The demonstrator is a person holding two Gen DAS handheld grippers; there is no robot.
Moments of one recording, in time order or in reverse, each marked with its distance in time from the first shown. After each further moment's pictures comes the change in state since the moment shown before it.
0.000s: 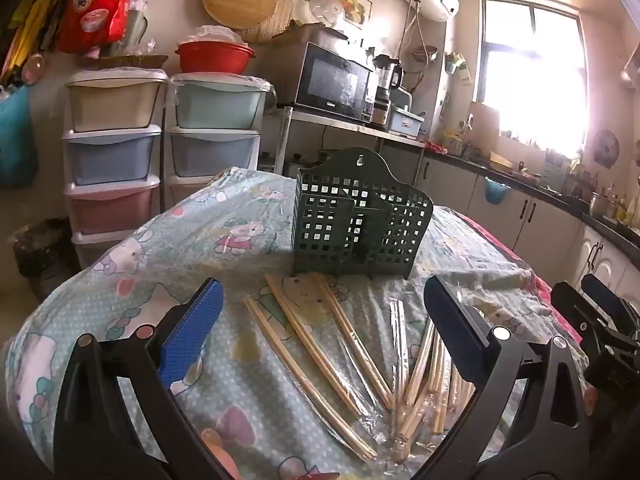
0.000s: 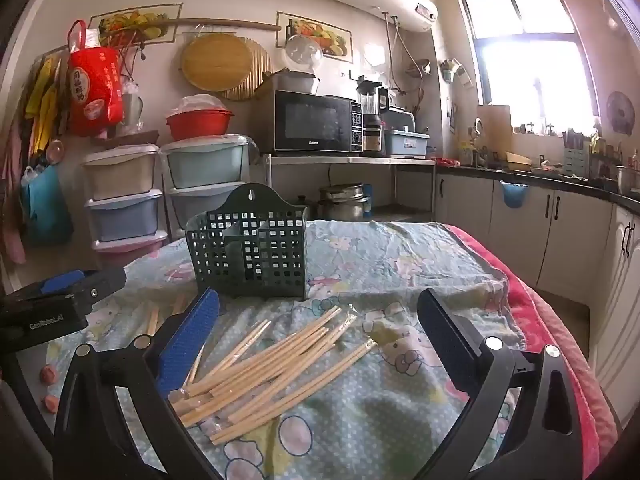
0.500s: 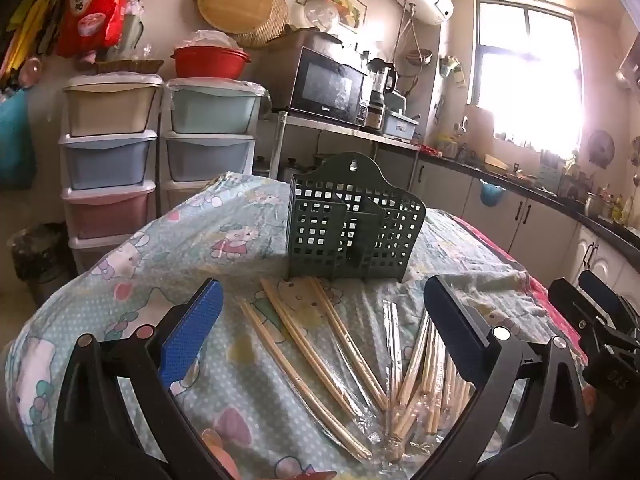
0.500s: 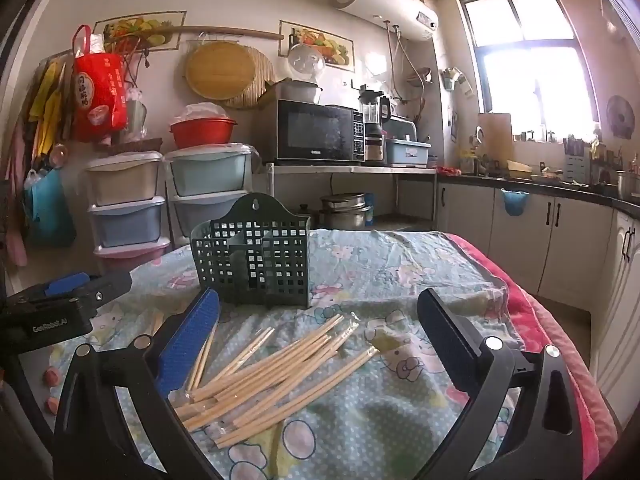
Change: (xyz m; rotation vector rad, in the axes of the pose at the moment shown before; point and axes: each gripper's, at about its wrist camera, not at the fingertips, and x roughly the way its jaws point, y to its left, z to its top) left arm -0.002 -0.004 0.000 0.010 -0.023 -0.011; right arm -0.005 0.003 0.001 -0.002 -0.028 0.011
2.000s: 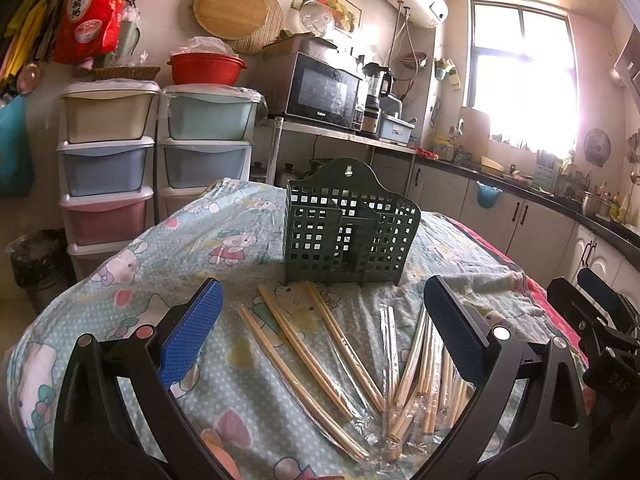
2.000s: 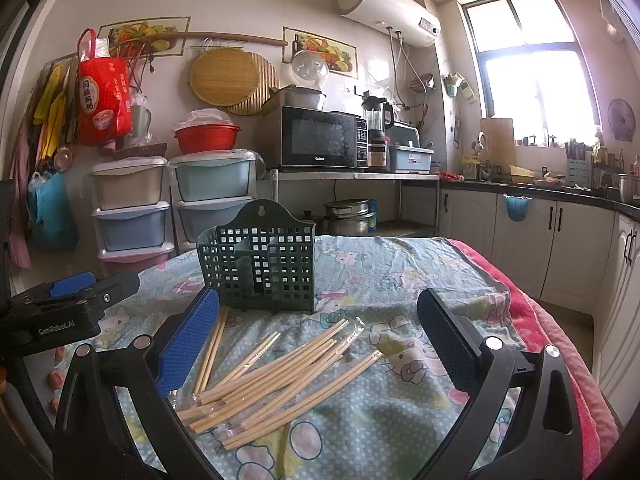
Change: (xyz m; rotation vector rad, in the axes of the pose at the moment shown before) left arm -0.007 -0.002 0.009 0.009 -0.015 -0.008; right arm -0.008 0.003 0.002 0.000 -0.022 0.008
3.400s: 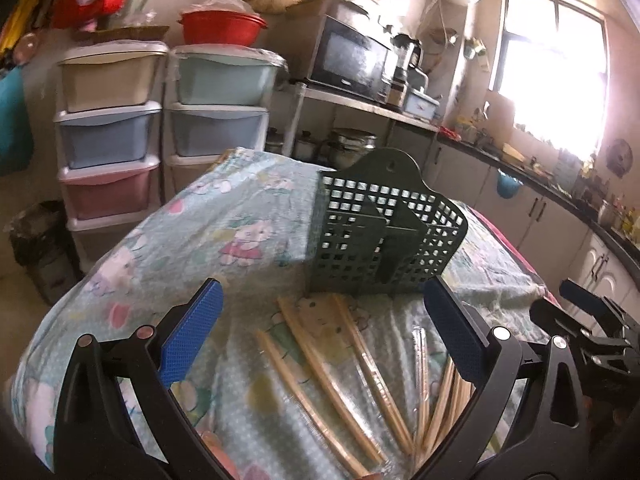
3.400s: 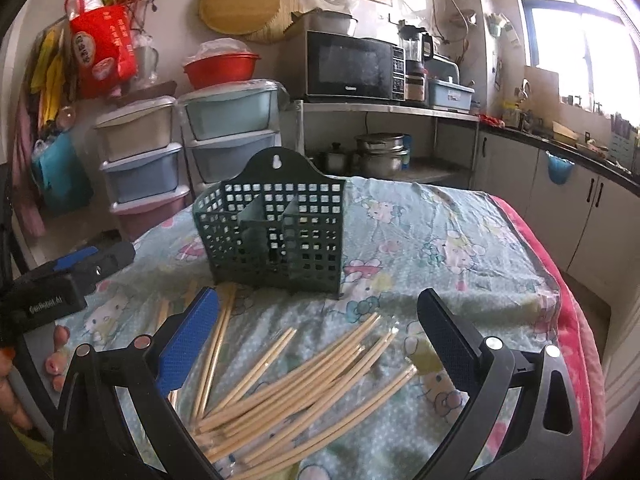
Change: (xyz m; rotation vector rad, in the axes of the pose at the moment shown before) left arm 0.063 0.029 0.036 -0.059 0.159 0.027; right arm 0.094 0.004 0.037 -0.028 0.298 0.112
